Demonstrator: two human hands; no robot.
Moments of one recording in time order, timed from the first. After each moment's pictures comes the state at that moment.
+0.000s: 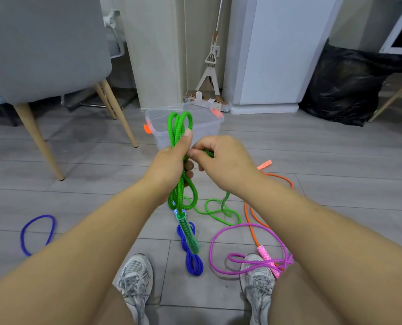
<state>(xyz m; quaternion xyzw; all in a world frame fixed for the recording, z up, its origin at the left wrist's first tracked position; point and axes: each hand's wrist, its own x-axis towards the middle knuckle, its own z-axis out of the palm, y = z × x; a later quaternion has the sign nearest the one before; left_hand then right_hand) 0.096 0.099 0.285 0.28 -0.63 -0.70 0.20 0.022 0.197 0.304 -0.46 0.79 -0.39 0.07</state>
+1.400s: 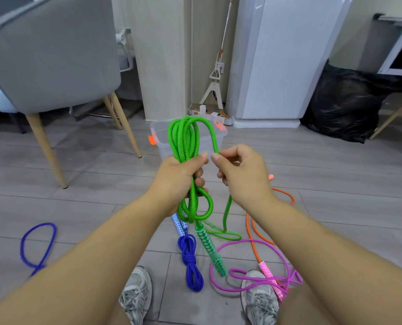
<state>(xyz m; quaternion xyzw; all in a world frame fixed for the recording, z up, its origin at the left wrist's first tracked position) 0.102 0.110 0.297 0.21 -0.58 -0.76 0.22 0.019 0.200 0.294 -0.28 0.71 -0.64 0.10</state>
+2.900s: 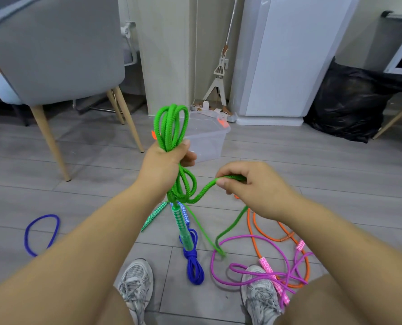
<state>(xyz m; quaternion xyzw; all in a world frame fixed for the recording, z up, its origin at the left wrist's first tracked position) 0.109 0.081 0.293 0.26 -0.64 -0.65 0.32 0.023 0.239 0.308 -0.50 0.79 -0.34 0.13</state>
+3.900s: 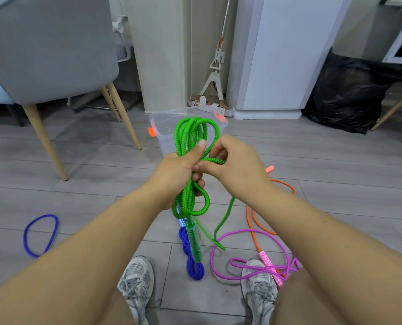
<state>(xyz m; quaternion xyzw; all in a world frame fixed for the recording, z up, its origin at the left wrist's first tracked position) 0.106 0.106 0.290 0.26 -0.64 -0.70 0.18 0.024 0.206 0.300 -0.41 0.79 -0.45 0.04</state>
